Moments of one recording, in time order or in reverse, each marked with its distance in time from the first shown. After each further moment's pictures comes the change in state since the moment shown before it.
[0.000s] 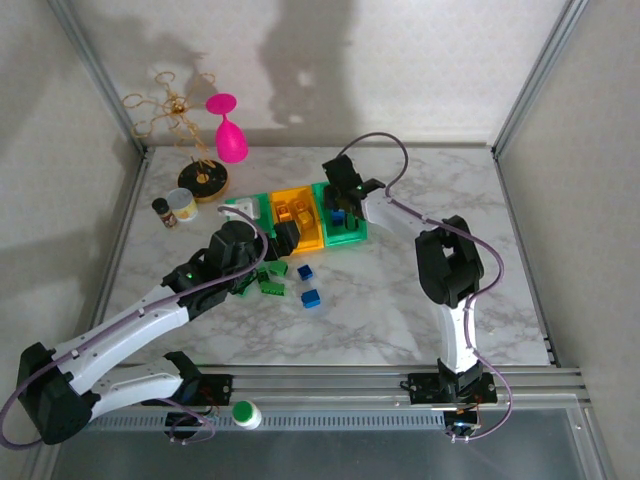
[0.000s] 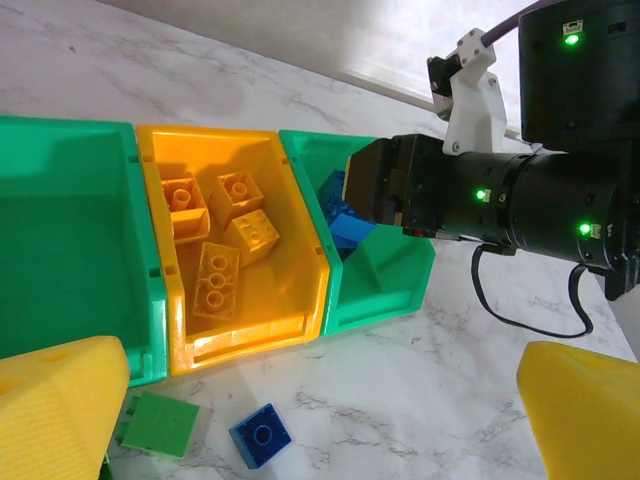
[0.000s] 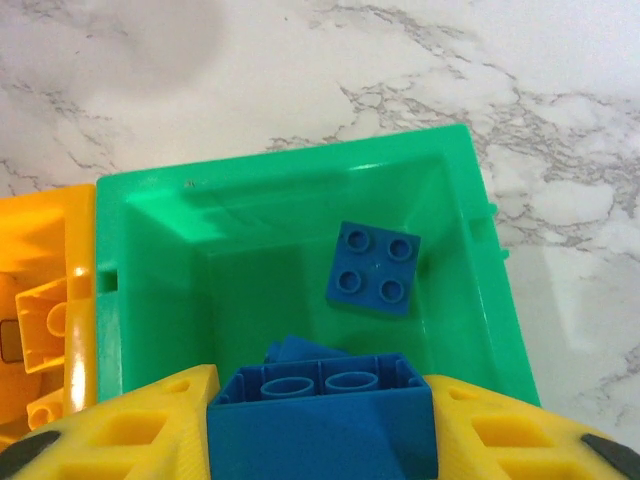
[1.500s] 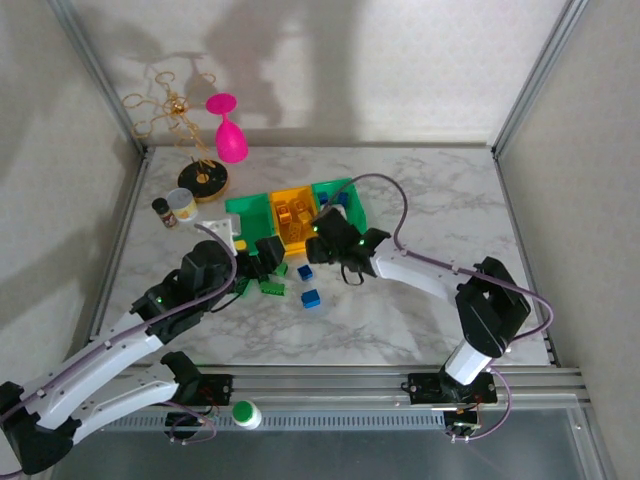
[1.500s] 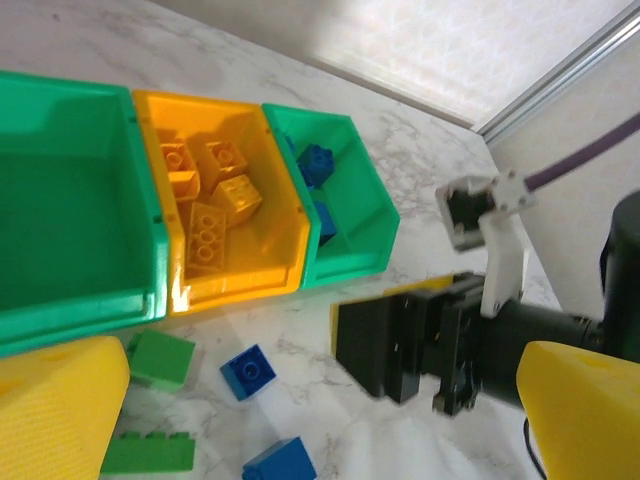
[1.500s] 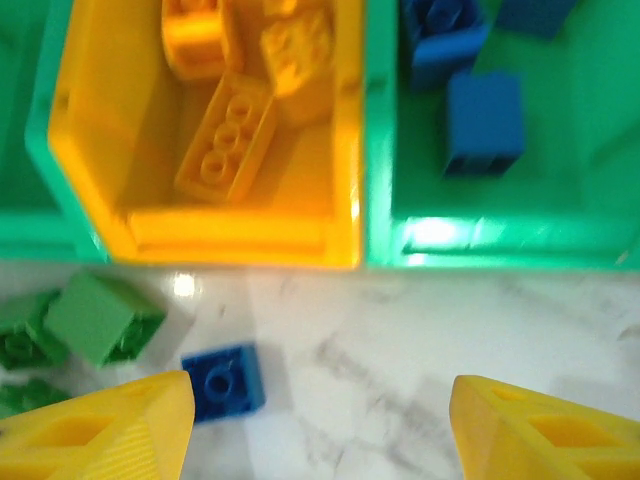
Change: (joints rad) left arm -0.021 -0.258 -0.091 -0.135 0.056 -0.055; right arm 0.295 -0.414 -0.488 0.014 -0.015 0.144
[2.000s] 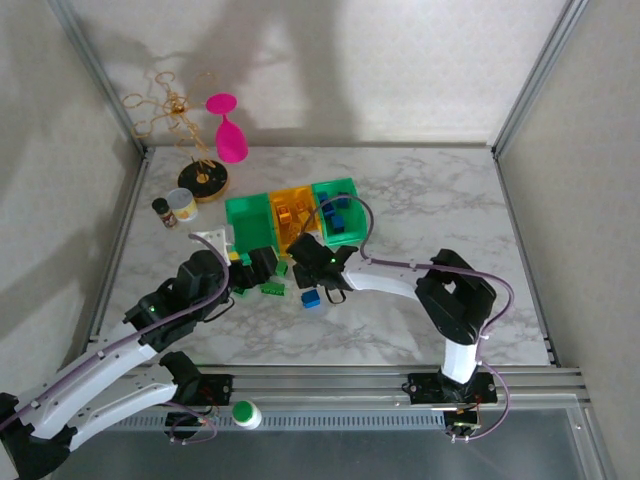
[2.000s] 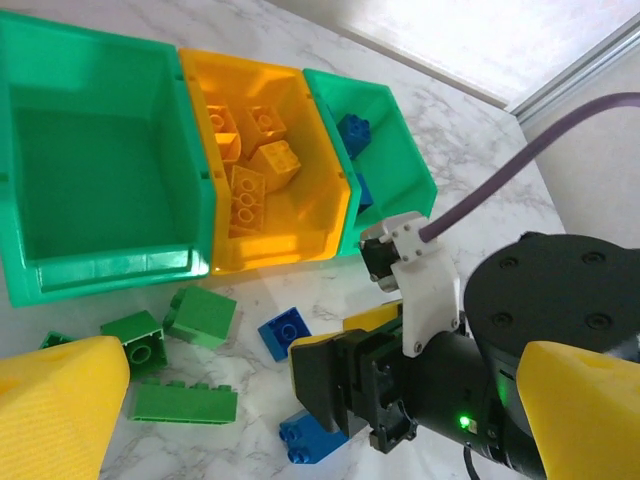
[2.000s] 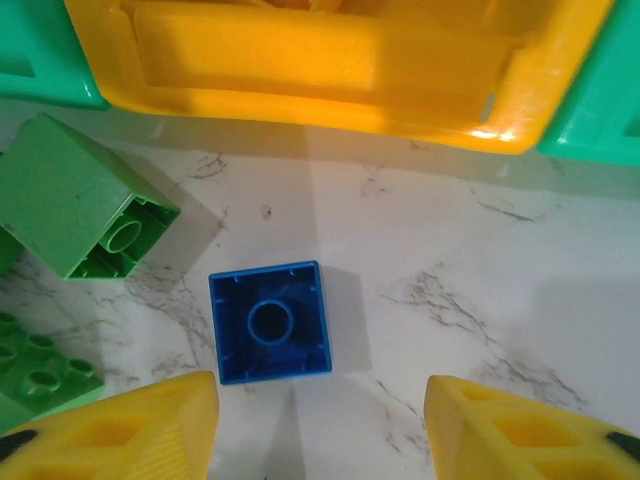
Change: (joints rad) left arm 0.000 -0.067 -0.047 -0.077 -0.016 -0.027; right arm 0.097 0.194 0.032 0.033 0.019 -0.014
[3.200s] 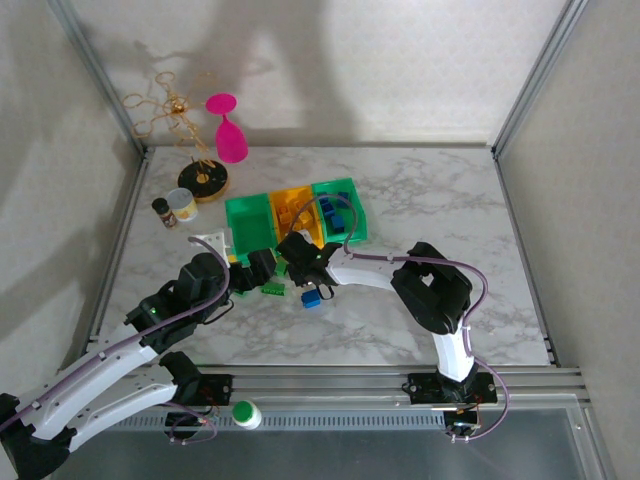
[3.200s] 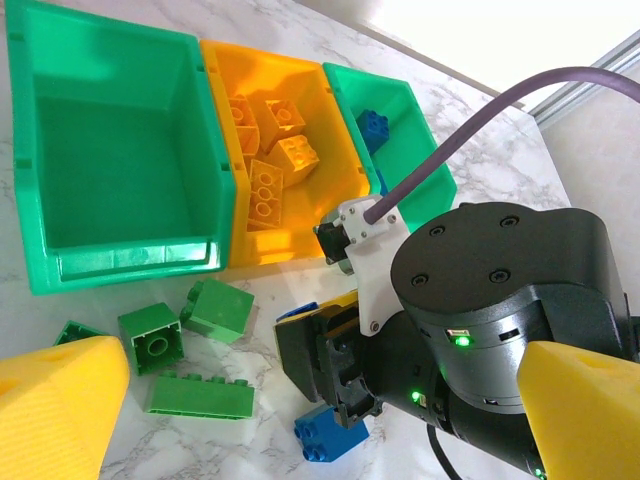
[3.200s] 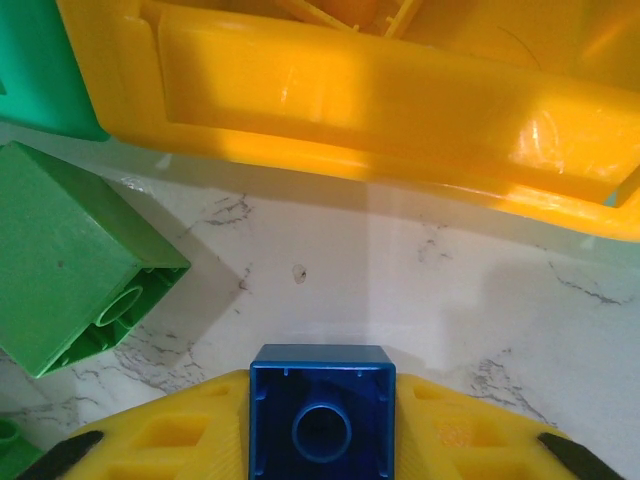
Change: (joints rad) left arm 0.000 -0.007 -0.023 -0.003 -0.018 -0.010; right arm 0.000 0.132 0.105 -0.003 0.007 -0.060
